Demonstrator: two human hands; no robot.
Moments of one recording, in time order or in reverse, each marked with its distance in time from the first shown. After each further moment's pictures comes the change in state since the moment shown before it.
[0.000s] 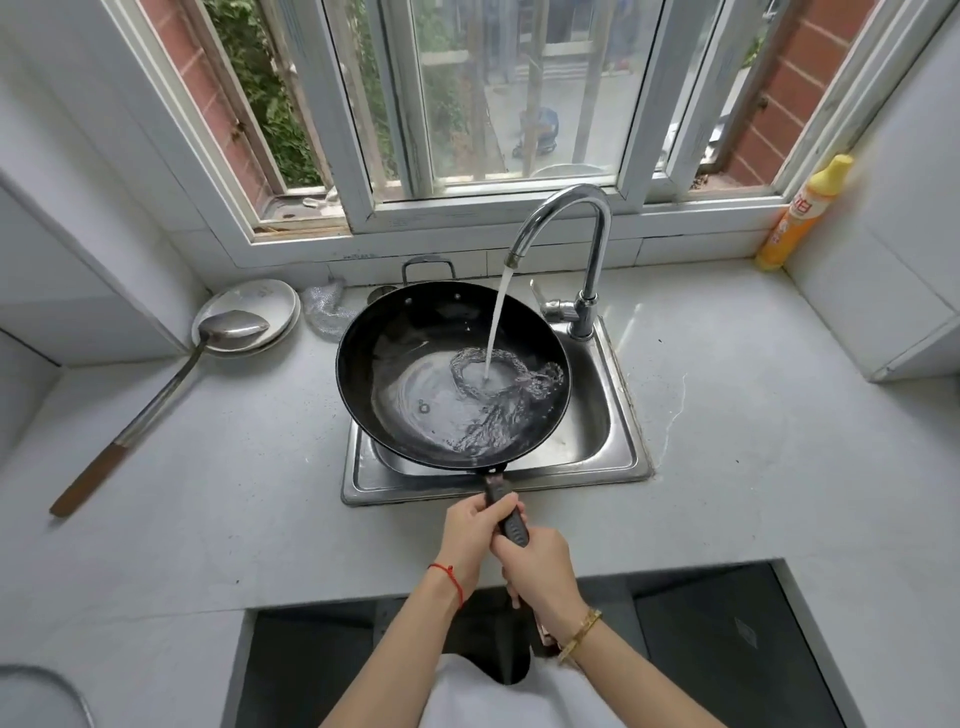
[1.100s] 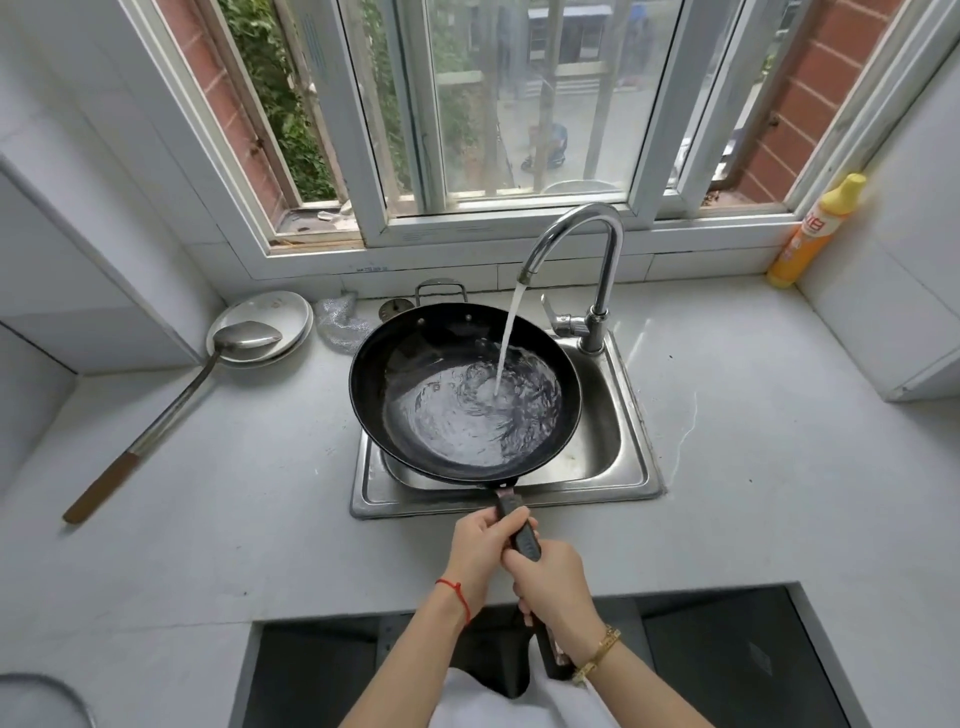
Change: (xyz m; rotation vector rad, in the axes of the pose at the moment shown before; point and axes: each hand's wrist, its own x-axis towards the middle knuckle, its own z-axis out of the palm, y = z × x) left_hand -0.007 0.009 0.000 -0.009 -0.037 -0.005; right_hand -0.009 -0.017 -0.007 -0.055 -0.019 0.003
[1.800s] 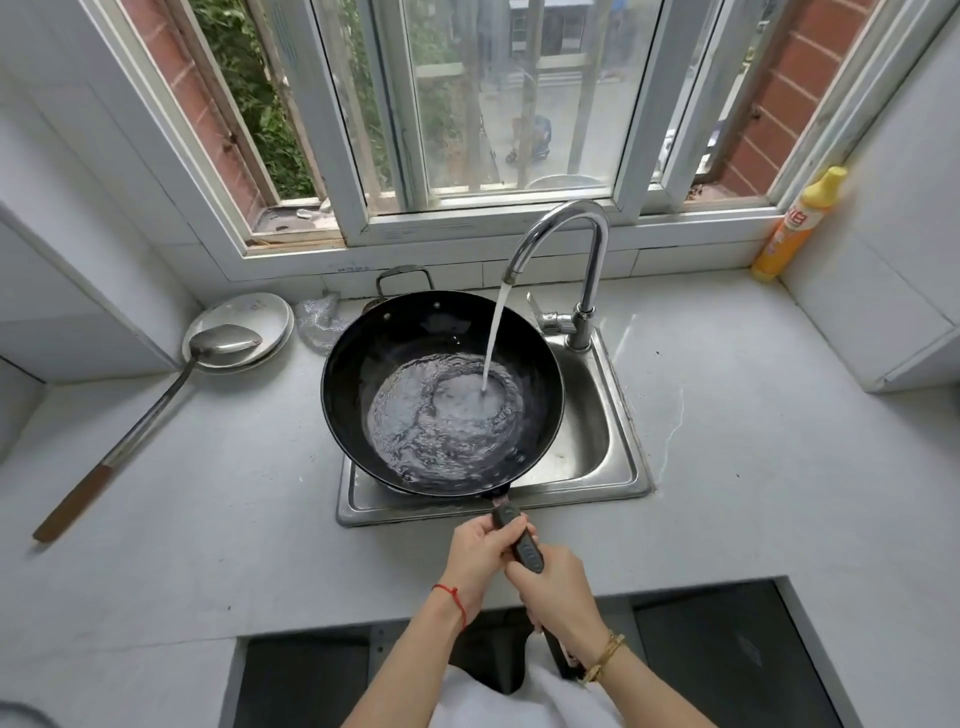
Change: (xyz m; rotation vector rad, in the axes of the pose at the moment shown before) left_hand 0.006 -0.002 0.008 -0.060 -0.039 -0.065; right_hand 0.009 0.012 -0.015 -0.084 -0.001 -0.076
